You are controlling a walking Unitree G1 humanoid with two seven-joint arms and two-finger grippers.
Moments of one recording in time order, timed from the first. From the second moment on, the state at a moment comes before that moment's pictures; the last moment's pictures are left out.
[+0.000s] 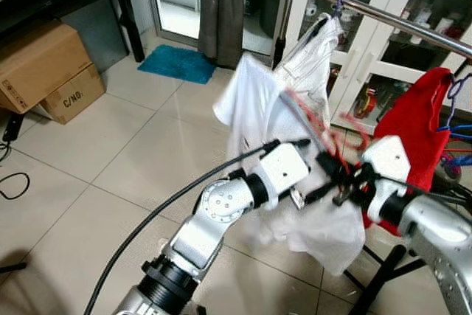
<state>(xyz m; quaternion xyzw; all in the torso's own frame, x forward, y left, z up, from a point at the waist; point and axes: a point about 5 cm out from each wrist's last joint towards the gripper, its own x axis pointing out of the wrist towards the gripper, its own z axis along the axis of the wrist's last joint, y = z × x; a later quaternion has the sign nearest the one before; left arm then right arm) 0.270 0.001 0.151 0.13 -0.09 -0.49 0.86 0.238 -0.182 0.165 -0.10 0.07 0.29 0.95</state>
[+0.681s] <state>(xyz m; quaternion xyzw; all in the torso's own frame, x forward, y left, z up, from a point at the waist) 0.271 0.040 0.146 0.06 -0.04 -0.41 0.91 0.257 -0.171 0.144 -0.09 0.12 0.26 0.95</state>
